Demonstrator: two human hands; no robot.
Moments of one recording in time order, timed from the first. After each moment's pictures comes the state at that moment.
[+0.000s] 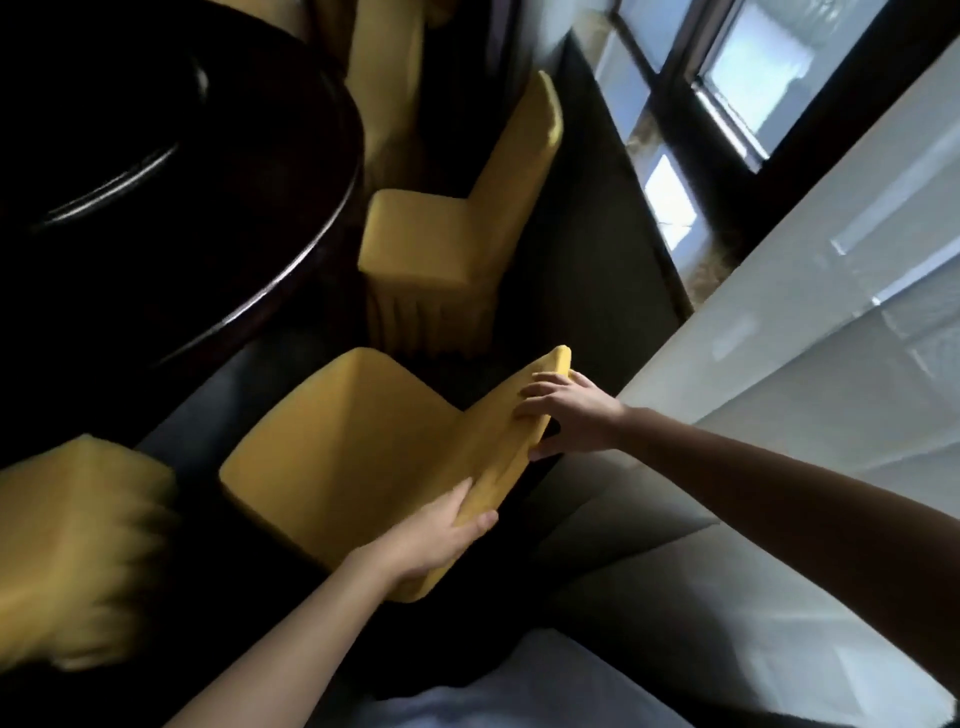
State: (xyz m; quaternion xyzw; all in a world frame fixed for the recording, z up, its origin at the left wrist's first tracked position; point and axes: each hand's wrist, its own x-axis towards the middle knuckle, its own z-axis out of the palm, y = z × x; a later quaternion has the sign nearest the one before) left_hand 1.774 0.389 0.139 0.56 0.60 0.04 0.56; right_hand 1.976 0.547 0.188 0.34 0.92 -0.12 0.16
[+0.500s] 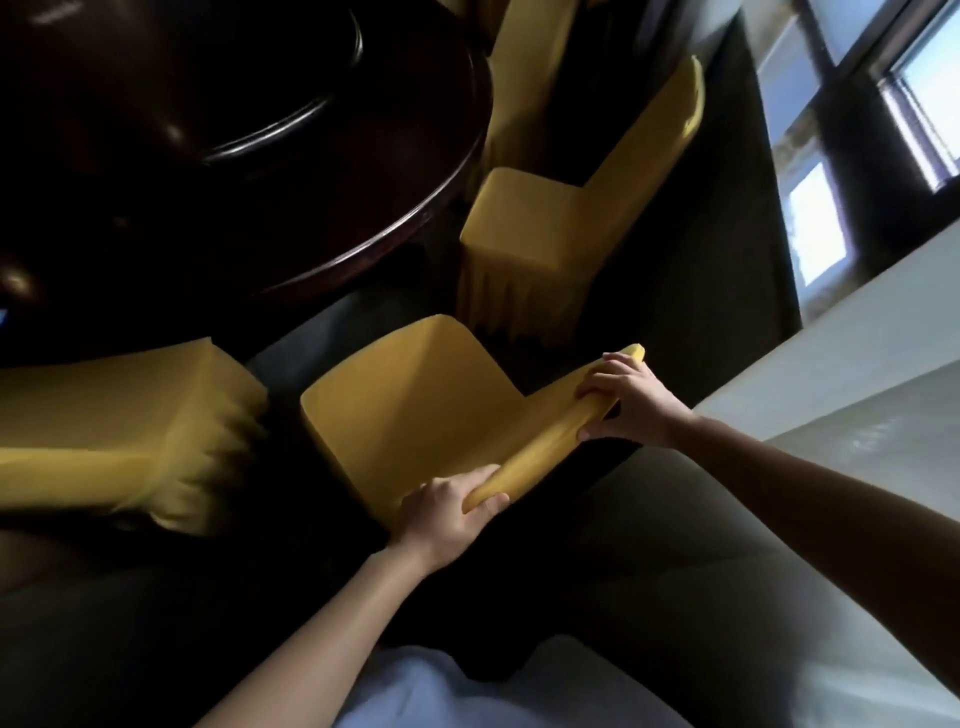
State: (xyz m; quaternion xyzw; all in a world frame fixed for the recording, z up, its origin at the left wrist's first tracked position) left_hand 1.794 0.343 0.126 0.54 0.73 0.25 0.32; right_hand 1.987 0.578 0.166 0.34 0.92 -0.22 0.03
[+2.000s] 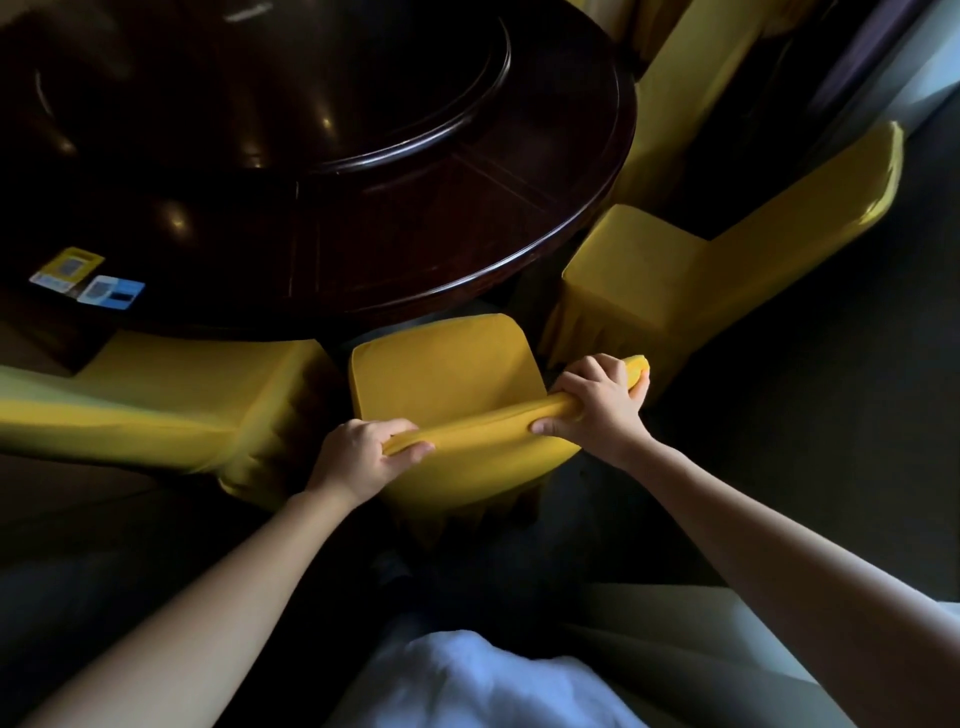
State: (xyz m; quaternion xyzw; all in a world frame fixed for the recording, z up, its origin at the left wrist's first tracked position) left_hand 1.614 0.372 0.131 0.51 0.80 0.32 0.03; right_hand 1.807 0.610 0.172 0.29 0.94 -0.18 -0.04
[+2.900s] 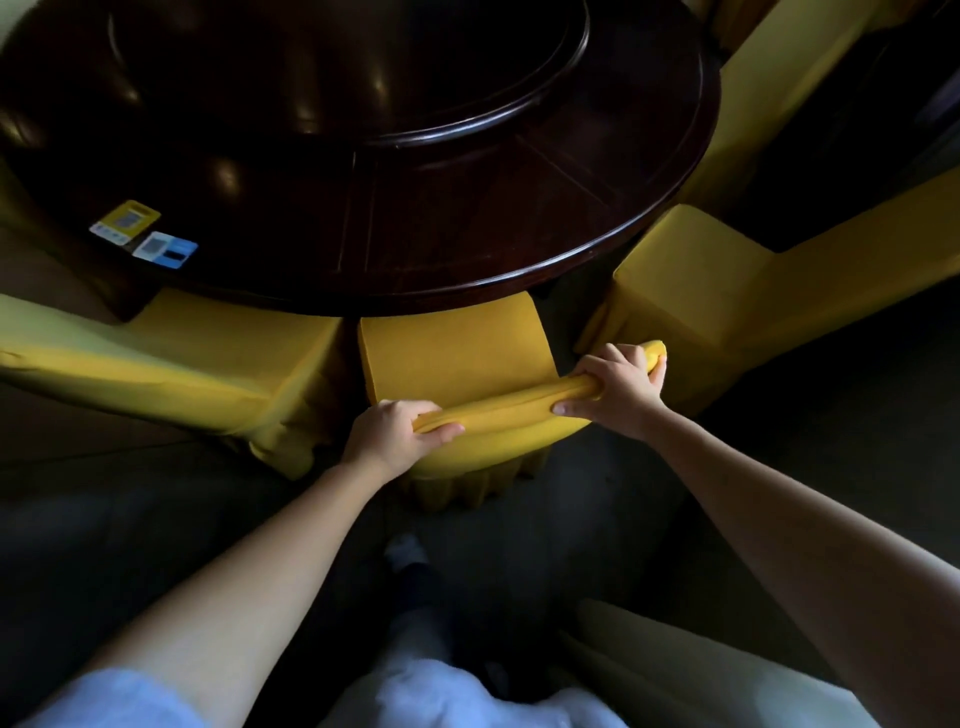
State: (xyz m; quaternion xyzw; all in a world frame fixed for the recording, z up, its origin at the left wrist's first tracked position) left_hand 1.594 0.380 0.126 0.39 0.87 0.27 0.11; right_hand 1.740 0.637 0.155 0.27 0.94 -0.17 0.07
